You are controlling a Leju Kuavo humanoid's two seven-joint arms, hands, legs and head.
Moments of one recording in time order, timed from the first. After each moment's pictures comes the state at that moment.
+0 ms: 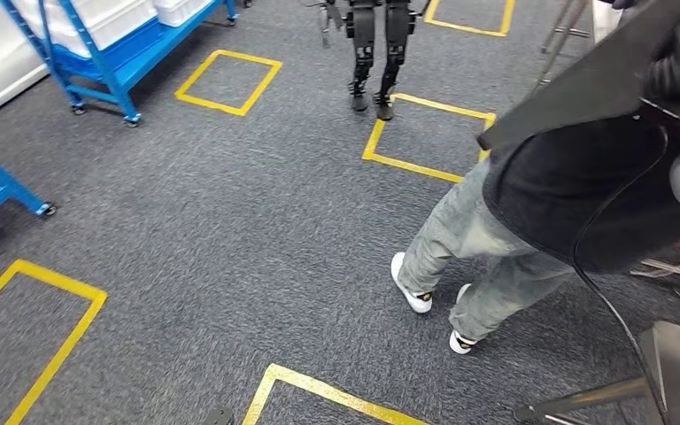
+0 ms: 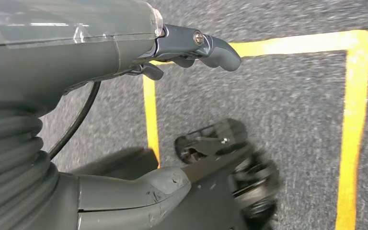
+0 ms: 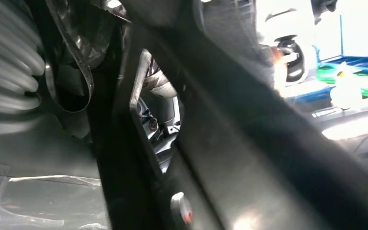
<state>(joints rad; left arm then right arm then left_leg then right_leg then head) -0.16 -0.25 1.03 -0.21 -1.05 -0.01 -0.48 -0.90 -0.64 0.20 -1.49 0.72 -0.09 -0.08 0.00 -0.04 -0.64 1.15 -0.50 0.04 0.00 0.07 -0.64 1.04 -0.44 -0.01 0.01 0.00</state>
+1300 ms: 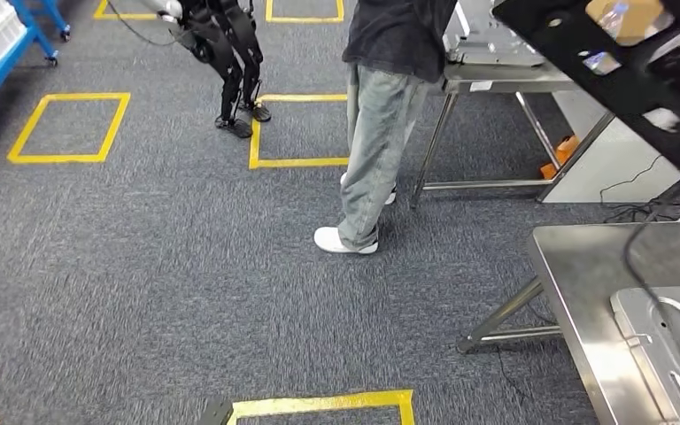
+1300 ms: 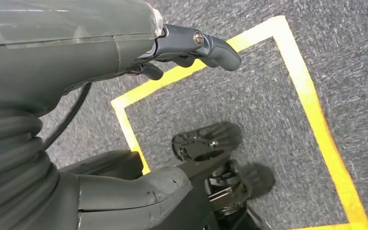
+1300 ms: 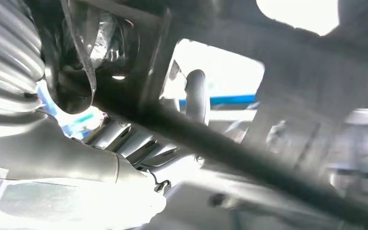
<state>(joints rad) -0.18 -0.27 1.03 -0.21 -1.02 0.00 -0.47 -0.94 -0.75 0.11 -1.38 0.73 -0.12 -0.06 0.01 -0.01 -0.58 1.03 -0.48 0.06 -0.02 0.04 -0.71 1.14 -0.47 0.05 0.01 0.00</state>
